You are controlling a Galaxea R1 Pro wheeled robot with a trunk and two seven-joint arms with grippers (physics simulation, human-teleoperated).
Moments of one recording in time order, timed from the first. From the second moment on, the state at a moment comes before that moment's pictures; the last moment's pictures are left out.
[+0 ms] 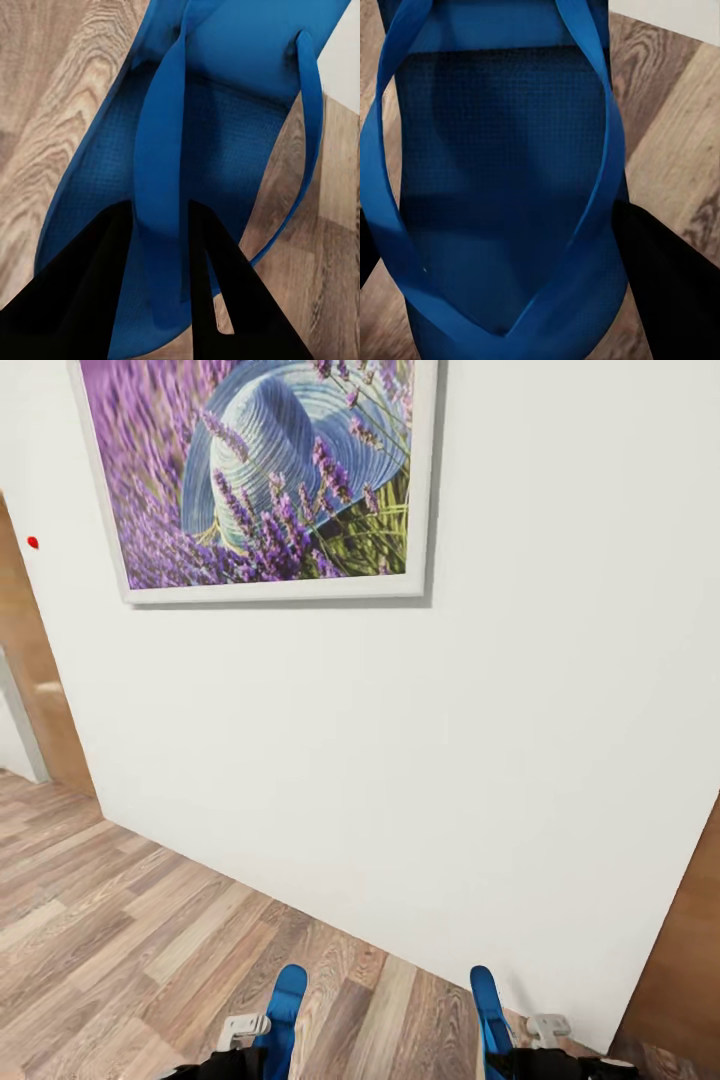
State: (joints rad) left arm -0.48 0.00 0.77 -0.15 -0.62 -0.02 -0.55; right arm -0.38 -0.20 -0.08 -0.37 -0.01 0.19 0.54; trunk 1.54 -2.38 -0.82
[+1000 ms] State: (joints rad) left arm -0.48 0.00 0.77 -0.15 -0.62 -0.02 -0.55; right arm -0.38 -0.19 -0.08 -0.37 -0.01 0.19 0.54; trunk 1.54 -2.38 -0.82
